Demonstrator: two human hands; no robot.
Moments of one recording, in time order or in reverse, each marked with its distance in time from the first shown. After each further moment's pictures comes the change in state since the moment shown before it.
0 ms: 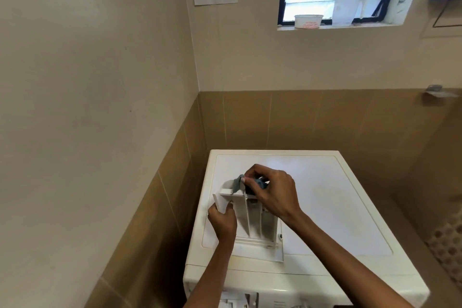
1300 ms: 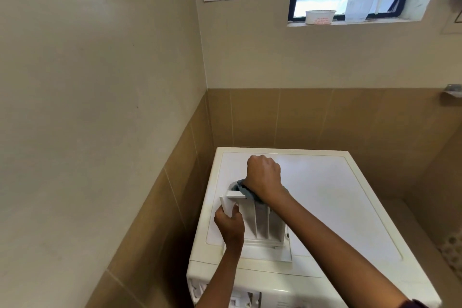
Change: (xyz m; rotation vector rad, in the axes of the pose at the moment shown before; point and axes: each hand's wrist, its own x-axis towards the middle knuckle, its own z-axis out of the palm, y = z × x) left_hand -0.021 0.004 0.001 -0.004 0.063 0.000; right_hand 0.046 -0.017 0.026 -0.580 -0.241 0.162
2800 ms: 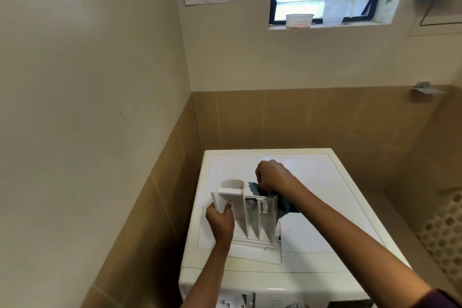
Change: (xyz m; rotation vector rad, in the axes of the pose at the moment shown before) left_hand 0.011 0.006 0.001 0.086 -0.122 0.003; right_hand 0.004 0.047 -0.014 0.064 -0.306 0.044
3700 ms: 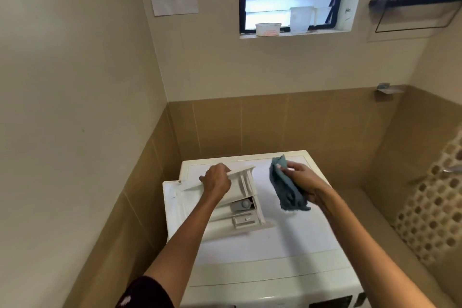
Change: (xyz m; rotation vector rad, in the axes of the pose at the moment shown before) left_hand 0.042 0.080 0.071 1.072 -0.377 0.461; right_hand -0.021 0.124 -0.008 1.300 0.066 0.176
